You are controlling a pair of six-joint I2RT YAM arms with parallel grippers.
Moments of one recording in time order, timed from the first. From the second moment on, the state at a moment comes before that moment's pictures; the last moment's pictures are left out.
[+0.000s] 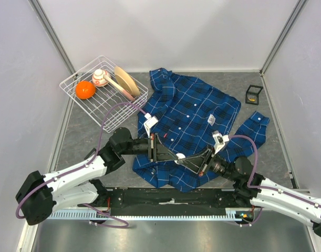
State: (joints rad) left arm -0.85 1.03 0.54 0.51 0.71 -0.94; right arm 1.04 0.47 0.19 0.50 -0.12 0.85
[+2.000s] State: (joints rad) left arm -0.90 0.80 0.57 -0.01 0.32 -0.67; right arm 1.04 0.48 0.26 0.24 0.06 0.85
